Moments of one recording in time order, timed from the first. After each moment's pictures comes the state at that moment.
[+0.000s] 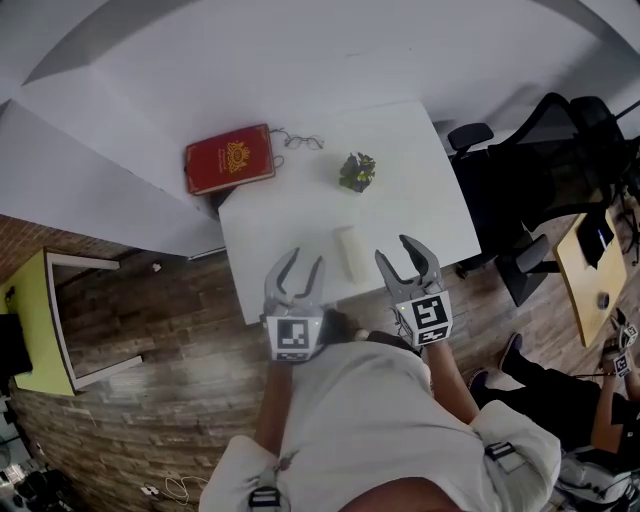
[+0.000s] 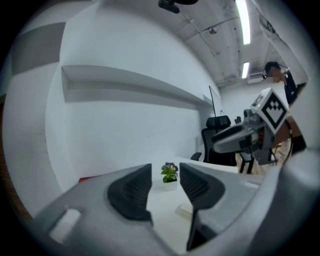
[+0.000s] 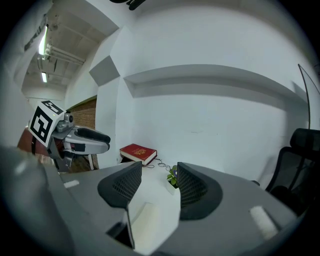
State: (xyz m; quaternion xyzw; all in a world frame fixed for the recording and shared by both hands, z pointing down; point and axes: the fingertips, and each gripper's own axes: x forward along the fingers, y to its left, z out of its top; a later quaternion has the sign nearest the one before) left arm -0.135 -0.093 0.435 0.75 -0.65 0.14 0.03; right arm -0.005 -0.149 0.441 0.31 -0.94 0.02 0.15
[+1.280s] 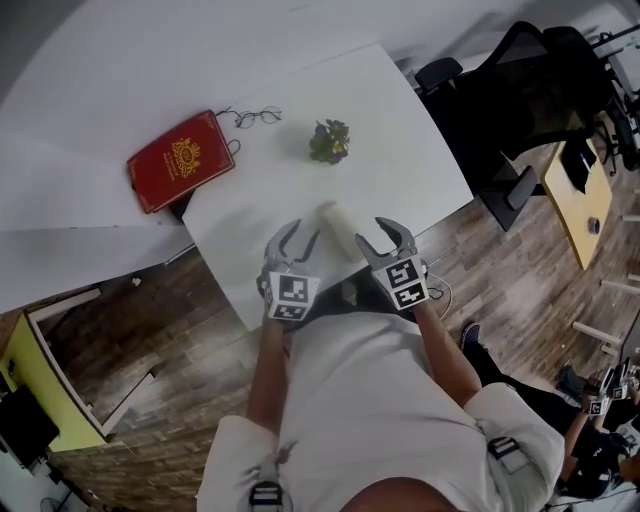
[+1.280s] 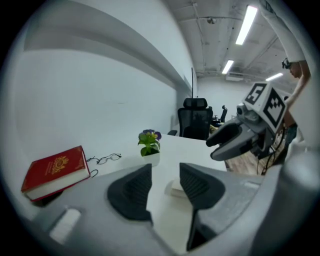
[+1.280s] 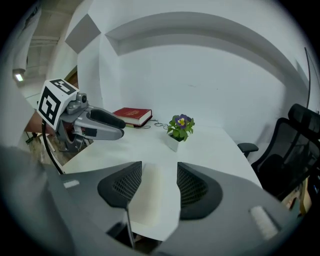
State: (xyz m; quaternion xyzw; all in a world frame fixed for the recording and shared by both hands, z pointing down) left arm -0.130 -0.161 0.573 0.84 -0.49 0.22 0.10; right arm -0.020 -0.161 0.591 0.34 -0.88 0.13 0.31
